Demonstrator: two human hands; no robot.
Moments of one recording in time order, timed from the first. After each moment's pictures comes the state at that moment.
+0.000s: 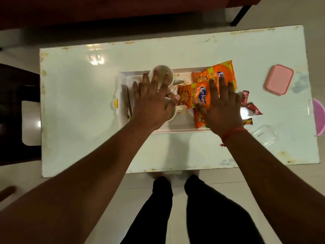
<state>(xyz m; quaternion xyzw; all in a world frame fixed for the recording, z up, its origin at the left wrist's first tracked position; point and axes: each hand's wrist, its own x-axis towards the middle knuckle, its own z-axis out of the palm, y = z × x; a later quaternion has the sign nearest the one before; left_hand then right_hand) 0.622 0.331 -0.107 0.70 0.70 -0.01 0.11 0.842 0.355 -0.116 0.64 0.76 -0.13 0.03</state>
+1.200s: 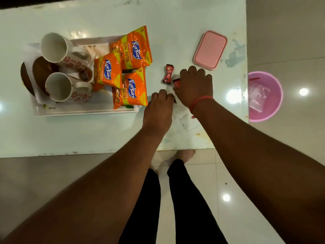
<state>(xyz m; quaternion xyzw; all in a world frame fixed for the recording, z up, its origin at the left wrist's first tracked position) 0.947 0.322 -0.183 0.69 0.71 -0.07 0.16 1.053 0.414 -0.181 0.58 0.78 -0.18 0.10</state>
